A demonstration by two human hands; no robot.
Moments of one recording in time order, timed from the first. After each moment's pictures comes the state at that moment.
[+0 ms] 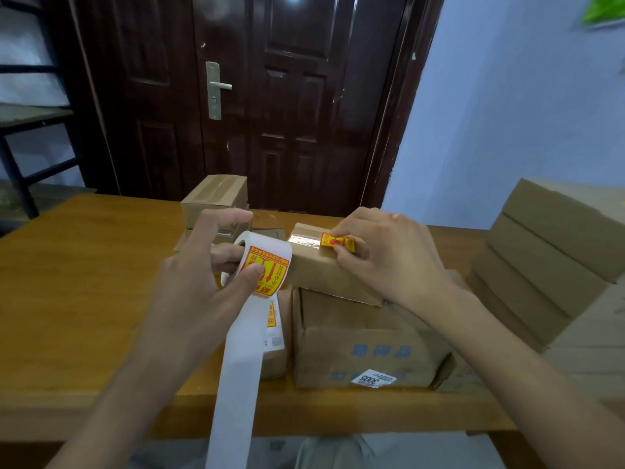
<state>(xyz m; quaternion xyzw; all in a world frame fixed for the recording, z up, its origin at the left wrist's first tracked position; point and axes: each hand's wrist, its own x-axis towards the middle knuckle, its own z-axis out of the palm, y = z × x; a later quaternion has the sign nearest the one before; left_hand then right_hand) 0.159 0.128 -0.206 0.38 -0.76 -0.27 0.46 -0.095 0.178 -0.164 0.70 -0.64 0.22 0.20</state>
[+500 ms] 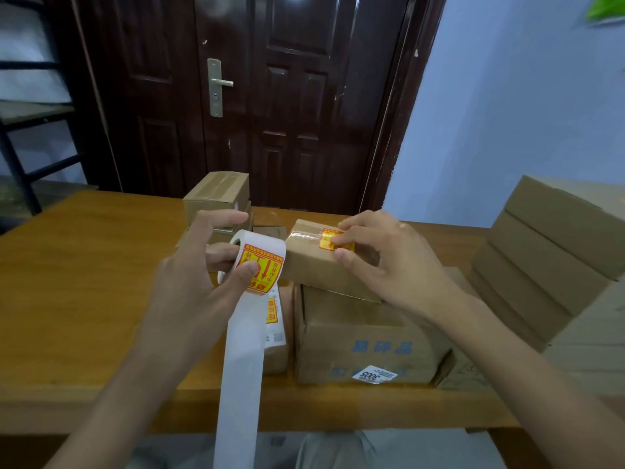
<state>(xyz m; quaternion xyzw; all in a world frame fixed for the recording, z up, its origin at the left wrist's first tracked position) 0.163 0.128 -0.210 0.38 -0.75 -0.29 0.47 -0.106 0.186 -0.177 0.72 -0.64 0.25 0.10</state>
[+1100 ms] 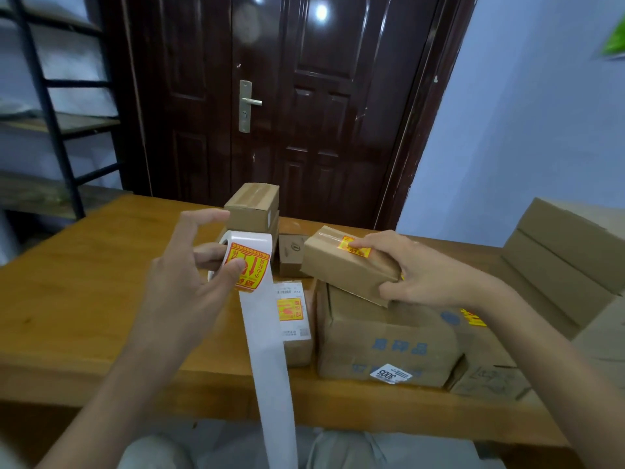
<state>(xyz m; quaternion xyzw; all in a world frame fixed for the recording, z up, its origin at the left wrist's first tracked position) 0.217 0.137 -0.203 0.43 -0.71 -0.26 0.50 -0.109 0.196 -0.144 0.74 -0.66 0.09 -0.12</state>
